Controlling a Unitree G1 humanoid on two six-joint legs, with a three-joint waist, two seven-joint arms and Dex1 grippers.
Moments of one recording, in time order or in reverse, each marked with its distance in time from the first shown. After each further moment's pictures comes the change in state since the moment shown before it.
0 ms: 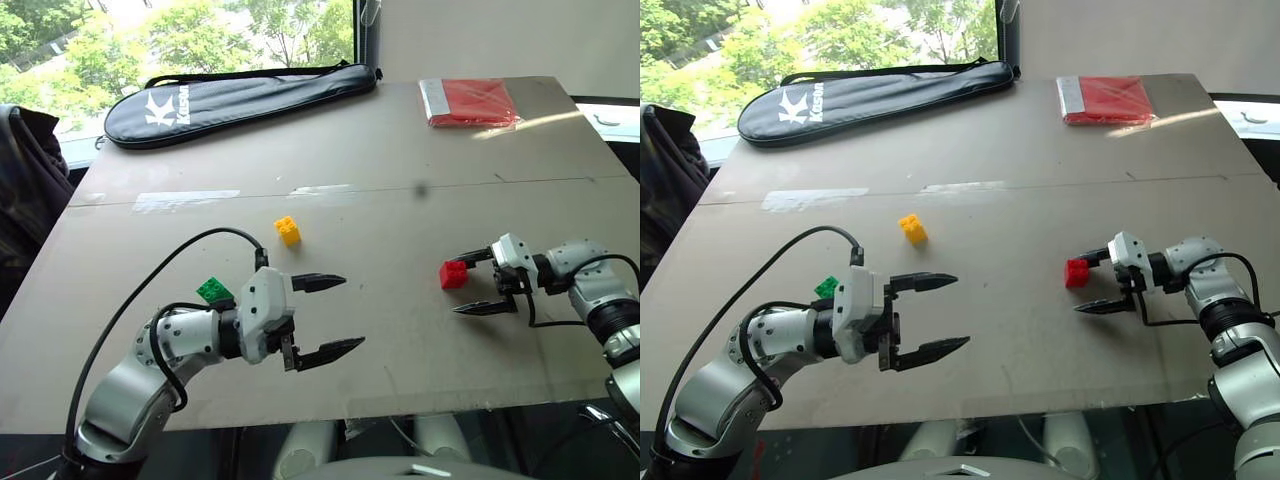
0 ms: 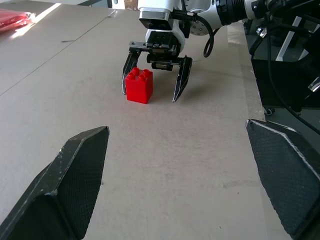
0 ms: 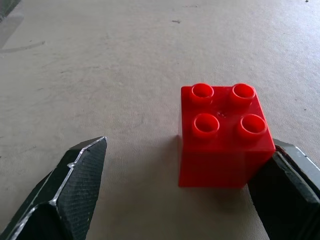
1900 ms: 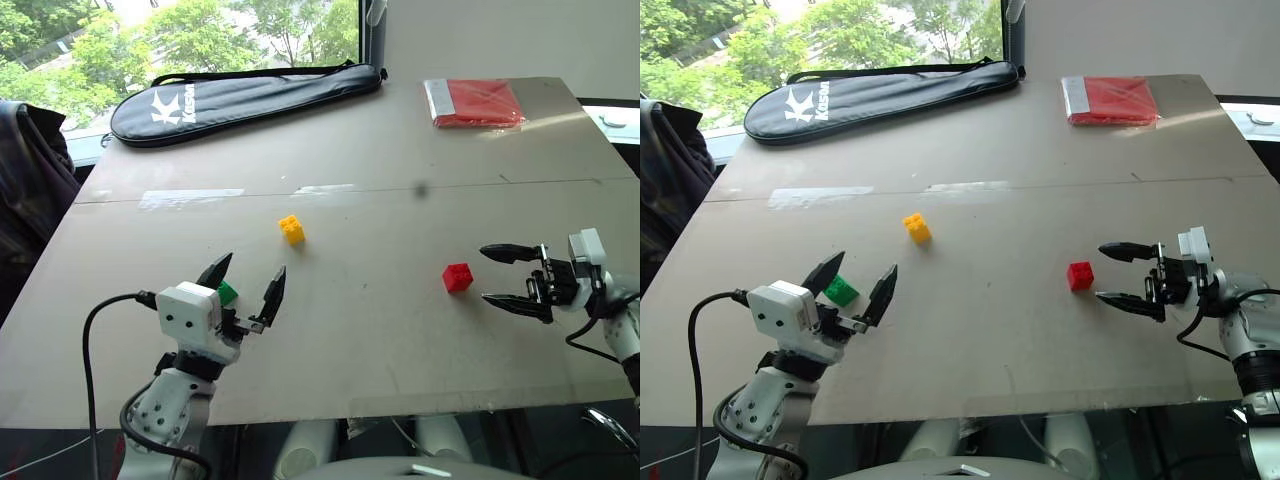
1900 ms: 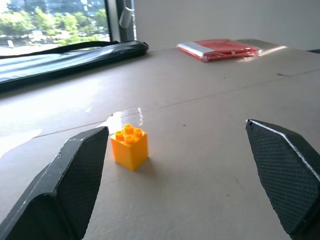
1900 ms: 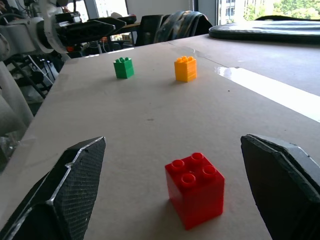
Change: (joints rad) left arm 0.420 -0.581 0.183 -0.015 0.329 -0.303 0.651; right arm 0.437 -0.017 -0.528 -0.533 0.228 0.390 -0.013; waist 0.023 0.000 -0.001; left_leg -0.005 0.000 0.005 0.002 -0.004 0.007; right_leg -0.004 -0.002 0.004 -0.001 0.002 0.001
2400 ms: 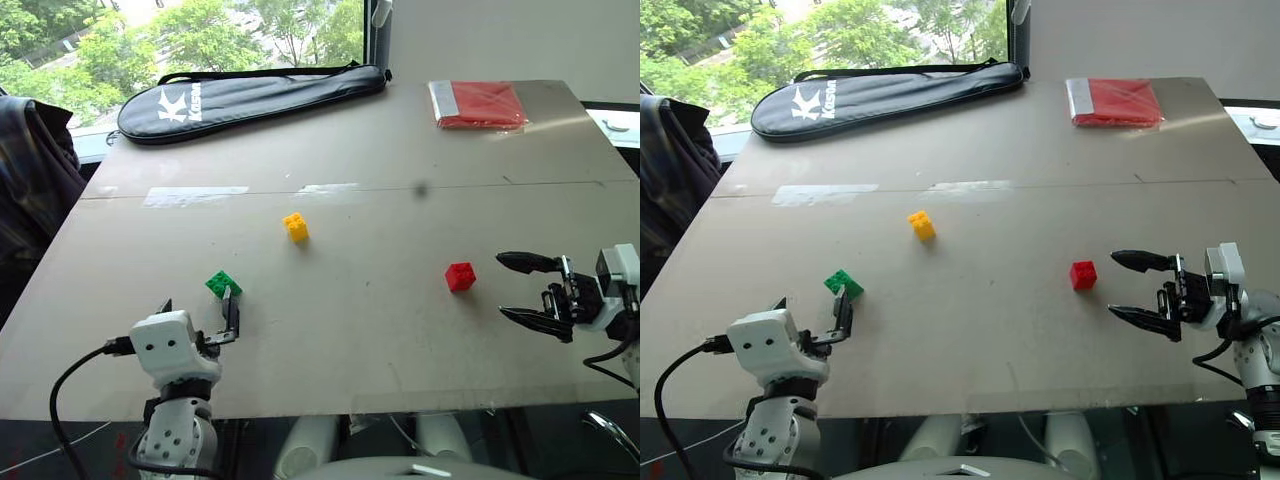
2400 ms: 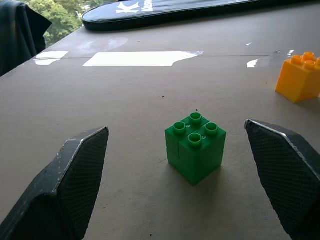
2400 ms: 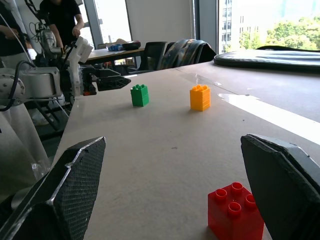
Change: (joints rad) left arm 0.016 -0.129 0.005 0.050 0.162 0.048 0.248; right arm 0.129 0.046 -0.164 -0.165 0.049 0.085 0.015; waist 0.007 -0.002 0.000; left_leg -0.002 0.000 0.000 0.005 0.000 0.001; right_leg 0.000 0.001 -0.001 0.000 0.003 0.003
